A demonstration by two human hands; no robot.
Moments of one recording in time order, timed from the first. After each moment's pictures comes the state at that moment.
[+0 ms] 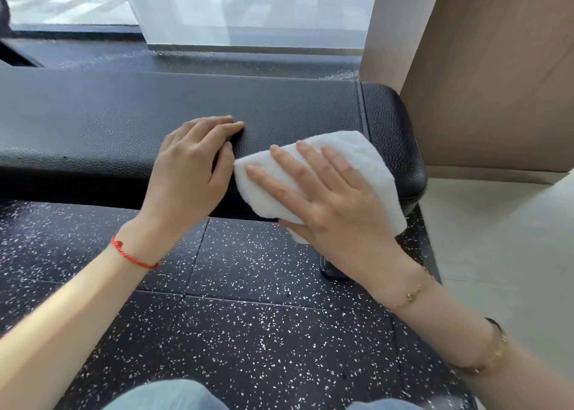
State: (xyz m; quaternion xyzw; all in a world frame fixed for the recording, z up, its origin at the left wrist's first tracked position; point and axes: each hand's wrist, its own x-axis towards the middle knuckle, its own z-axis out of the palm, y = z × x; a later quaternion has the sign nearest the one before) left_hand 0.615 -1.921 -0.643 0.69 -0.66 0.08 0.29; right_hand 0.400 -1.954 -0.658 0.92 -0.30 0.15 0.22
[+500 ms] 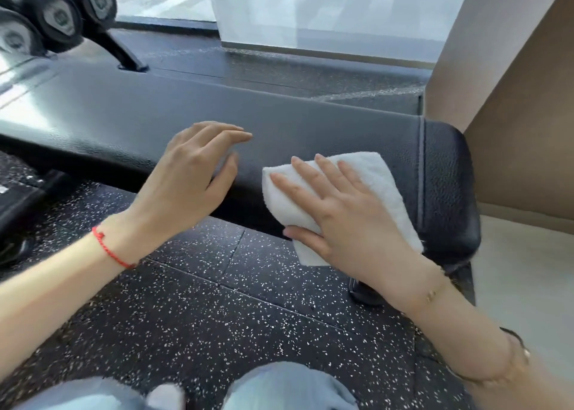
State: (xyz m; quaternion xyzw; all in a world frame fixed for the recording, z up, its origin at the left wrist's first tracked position) left_hand 0.659 -1.888 -0.594 0.72 -0.65 0.06 0.21; right_hand 0.441 -1.981 -0.618 0.97 -0.24 0.02 0.03
